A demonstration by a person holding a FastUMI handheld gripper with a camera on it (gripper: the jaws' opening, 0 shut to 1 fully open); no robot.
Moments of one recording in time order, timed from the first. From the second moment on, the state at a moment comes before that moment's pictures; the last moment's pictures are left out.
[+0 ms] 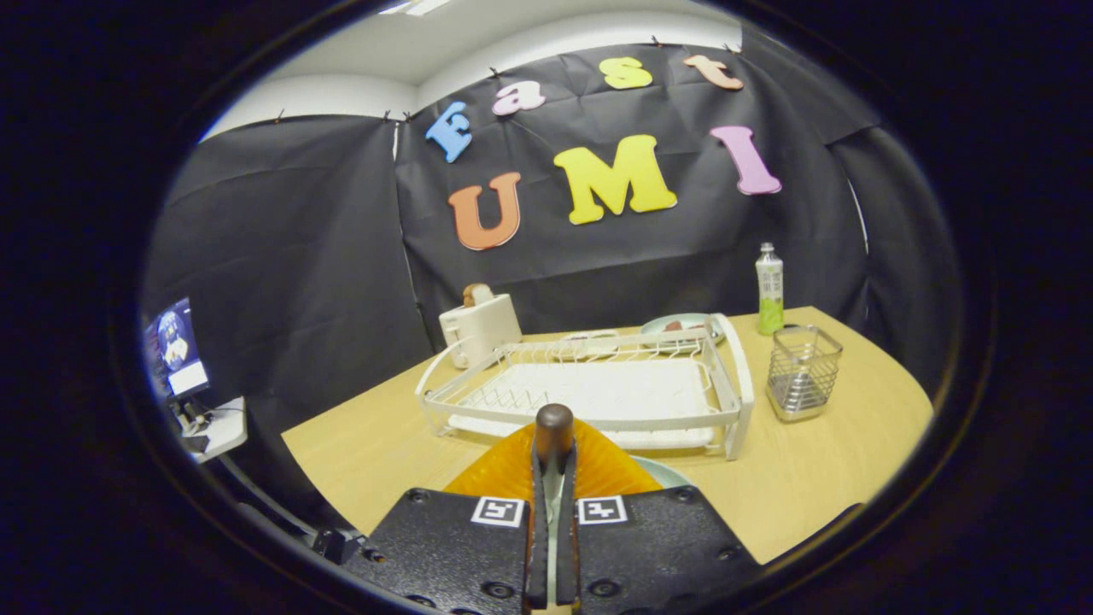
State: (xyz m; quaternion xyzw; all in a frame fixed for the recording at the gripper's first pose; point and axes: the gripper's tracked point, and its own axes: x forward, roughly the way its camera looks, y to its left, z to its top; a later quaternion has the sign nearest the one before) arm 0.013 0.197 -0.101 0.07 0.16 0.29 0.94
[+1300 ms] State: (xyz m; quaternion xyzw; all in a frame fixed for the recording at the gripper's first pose) arm 0.005 0.105 0.018 0.02 0.01 0.13 0.99
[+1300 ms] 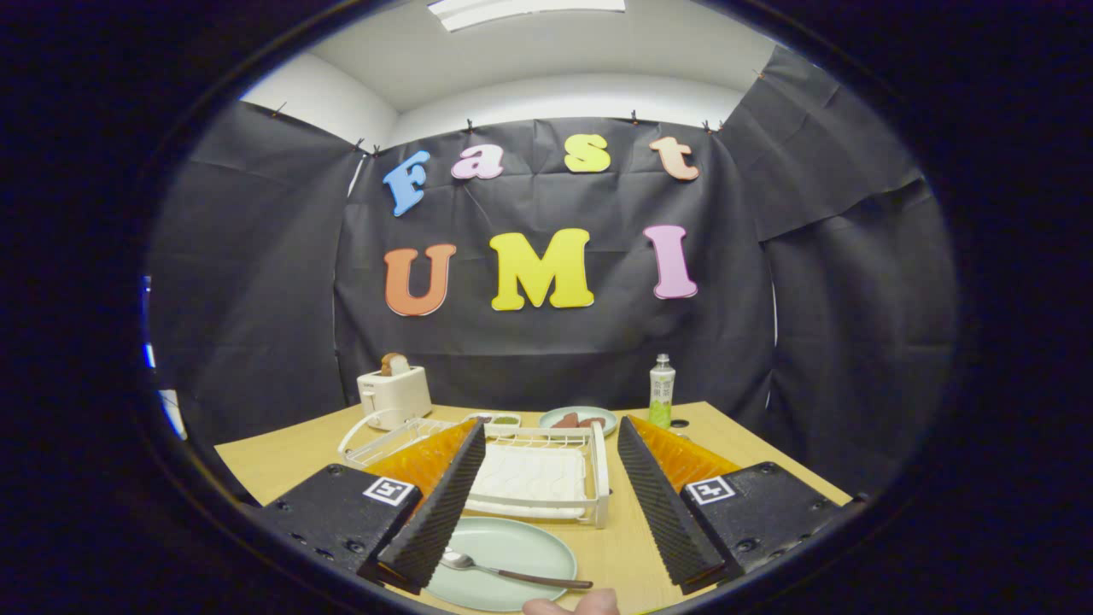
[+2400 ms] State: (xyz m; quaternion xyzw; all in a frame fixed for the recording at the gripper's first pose) arm -0.012 0.102 0.038 0.02 -0.02 0.11 0.99
